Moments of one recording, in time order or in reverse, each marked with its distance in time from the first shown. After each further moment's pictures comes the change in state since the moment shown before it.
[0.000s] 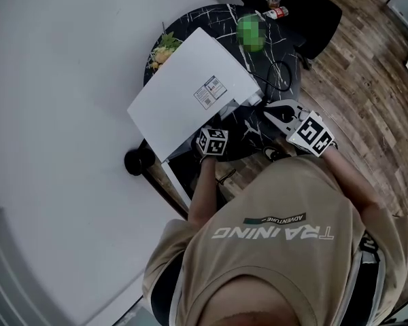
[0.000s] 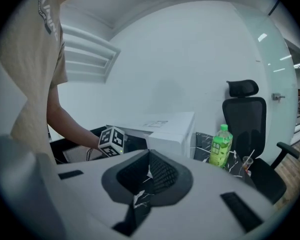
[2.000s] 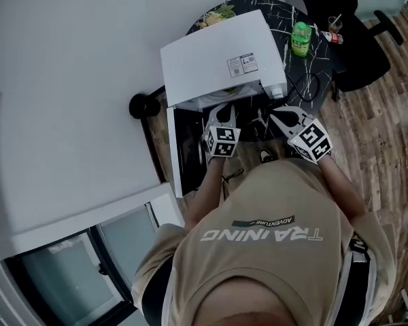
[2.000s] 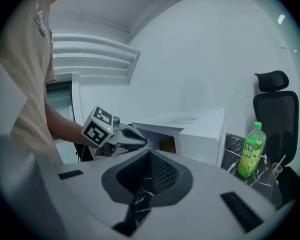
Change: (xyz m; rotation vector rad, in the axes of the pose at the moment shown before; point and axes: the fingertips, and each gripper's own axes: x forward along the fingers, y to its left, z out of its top) left arm -0.123 -0.030 0.027 -0.307 -0.179 0.283; right arm 0.008 0.049 -0.014 -0.068 0.001 0.277
